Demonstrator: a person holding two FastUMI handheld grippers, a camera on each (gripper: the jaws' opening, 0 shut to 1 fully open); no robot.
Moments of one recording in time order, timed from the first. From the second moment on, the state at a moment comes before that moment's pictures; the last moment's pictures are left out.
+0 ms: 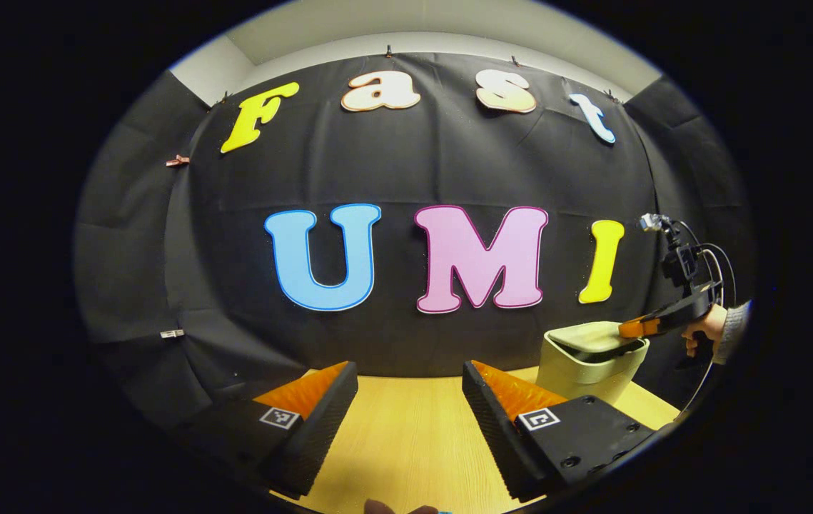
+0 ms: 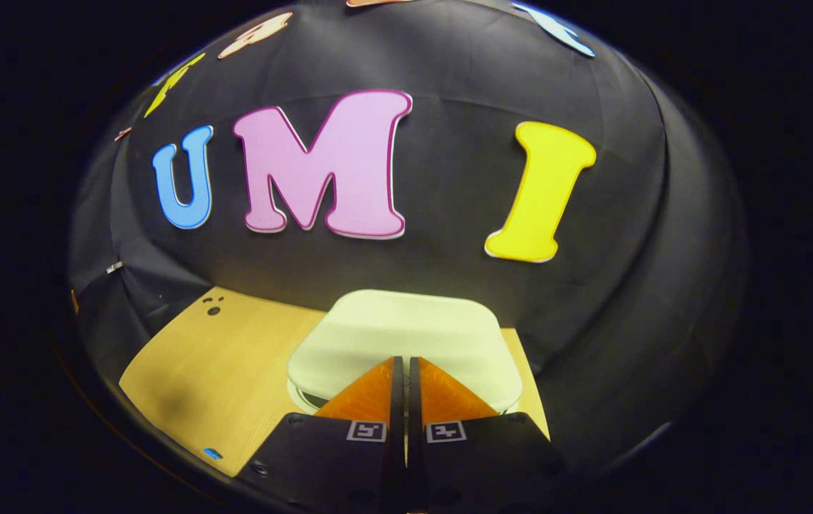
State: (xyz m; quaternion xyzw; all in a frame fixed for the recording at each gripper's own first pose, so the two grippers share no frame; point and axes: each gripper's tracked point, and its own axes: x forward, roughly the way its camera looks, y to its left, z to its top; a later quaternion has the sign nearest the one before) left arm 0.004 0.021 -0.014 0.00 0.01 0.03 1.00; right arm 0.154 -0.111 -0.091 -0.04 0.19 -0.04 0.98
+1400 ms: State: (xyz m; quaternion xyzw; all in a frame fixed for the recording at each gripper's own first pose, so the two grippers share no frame) left arm 0.002 0.020 -0.040 -0.01 0.04 0.02 1.00; right arm 0.099 -0.036 -0.013 -0.10 0.03 0.04 0.99
